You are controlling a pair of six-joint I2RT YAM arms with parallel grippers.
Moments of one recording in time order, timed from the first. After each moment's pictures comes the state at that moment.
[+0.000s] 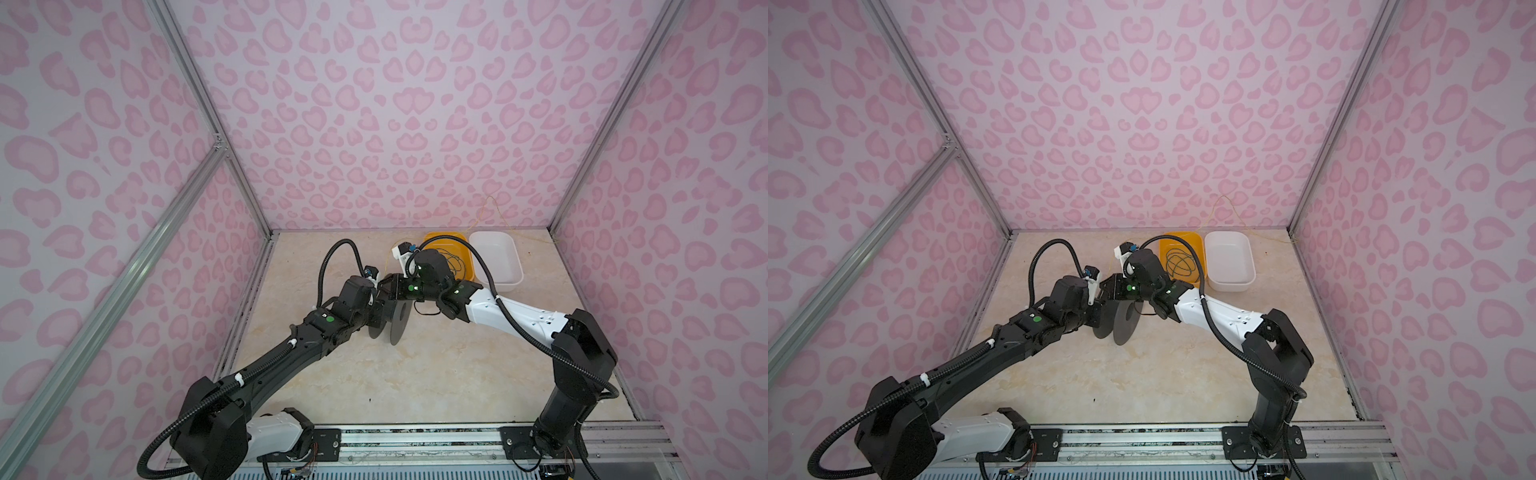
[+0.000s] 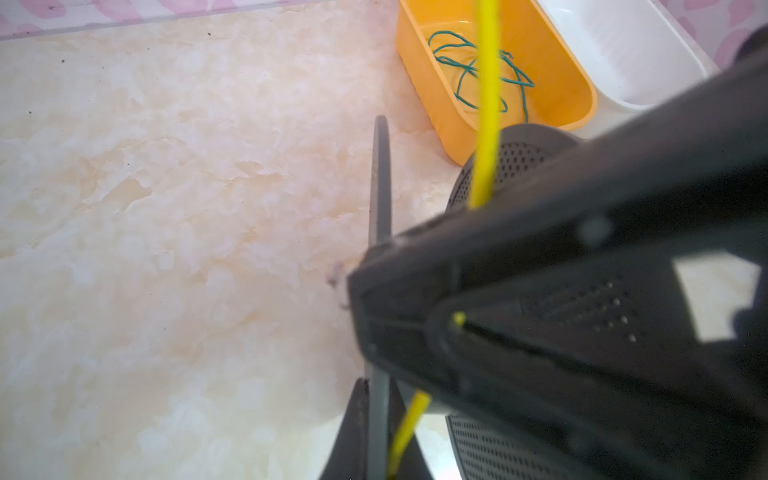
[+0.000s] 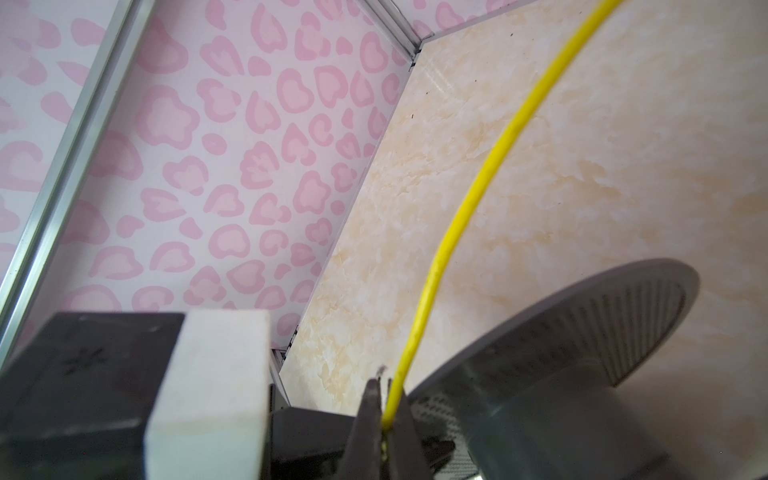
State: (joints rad) left arm -0.61 1.26 0.88 -0.36 -0.10 -0.26; right arm 0.77 1.75 1.30 0.00 -0.34 0.74
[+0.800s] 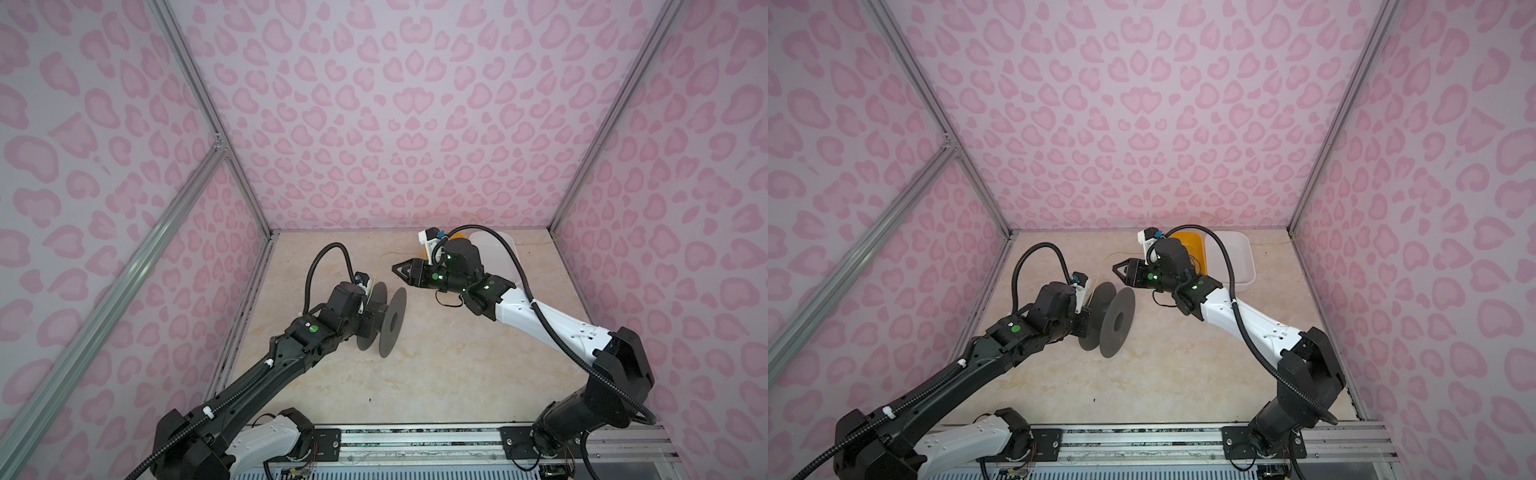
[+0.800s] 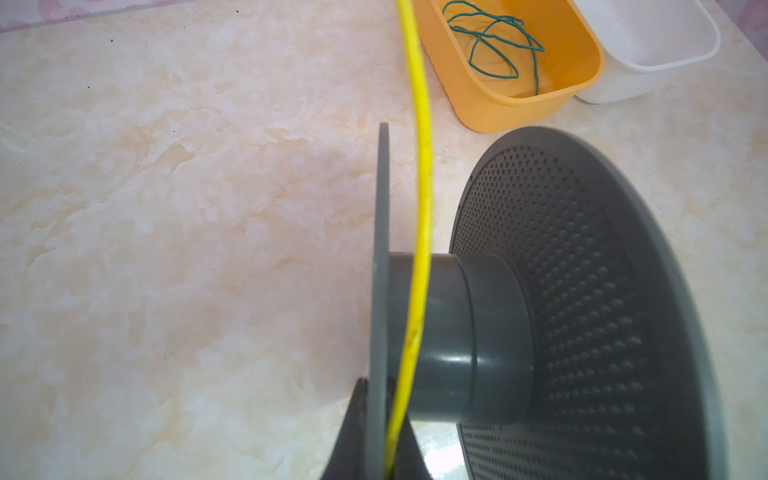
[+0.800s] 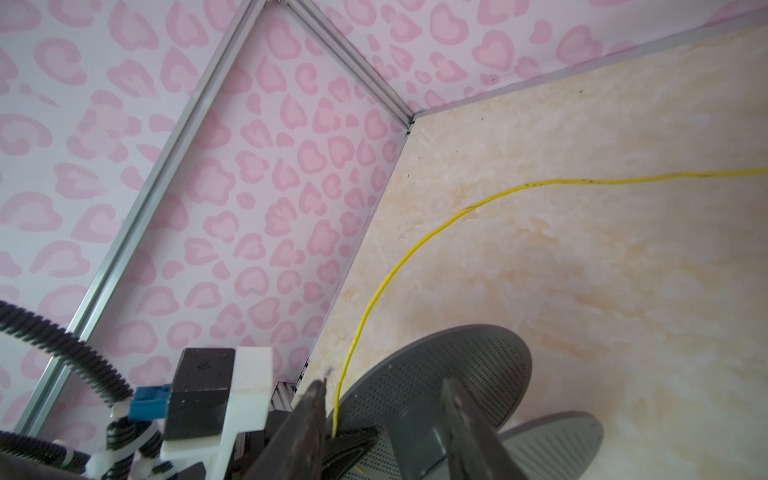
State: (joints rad) left arm -0.62 1.10 0.90 -0.59 -0.14 -0.26; right arm 0.66 1.54 1.25 -0.05 -0.33 0.75
